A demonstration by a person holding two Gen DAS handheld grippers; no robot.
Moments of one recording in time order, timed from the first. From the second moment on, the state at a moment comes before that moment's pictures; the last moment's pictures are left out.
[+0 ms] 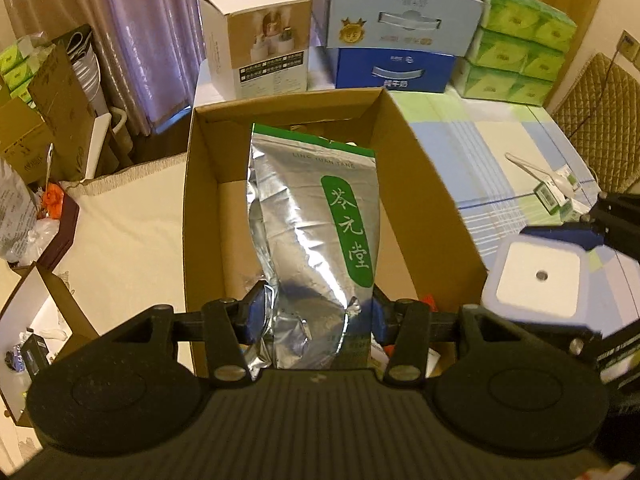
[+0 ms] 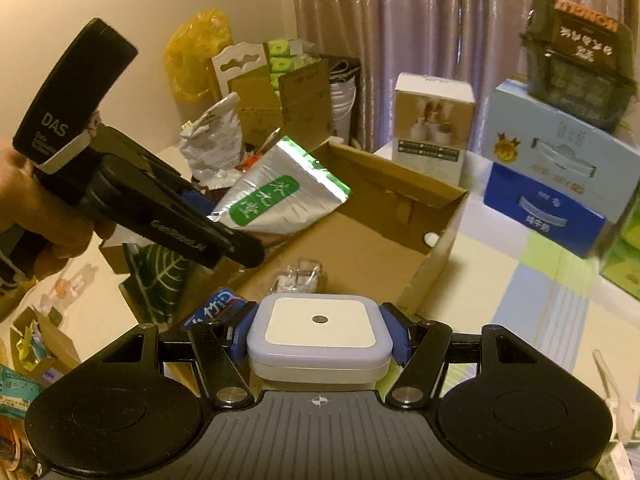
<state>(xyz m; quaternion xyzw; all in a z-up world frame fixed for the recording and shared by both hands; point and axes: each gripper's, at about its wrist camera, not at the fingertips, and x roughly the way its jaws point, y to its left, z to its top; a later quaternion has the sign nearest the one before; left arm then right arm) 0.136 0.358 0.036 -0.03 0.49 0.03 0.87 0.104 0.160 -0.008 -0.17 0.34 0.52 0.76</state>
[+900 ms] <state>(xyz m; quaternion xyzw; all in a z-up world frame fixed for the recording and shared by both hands) 0.103 0.376 0.043 -0.02 0.47 0.05 0.88 0.095 0.199 -0.029 -0.18 0.33 0.55 0.75</state>
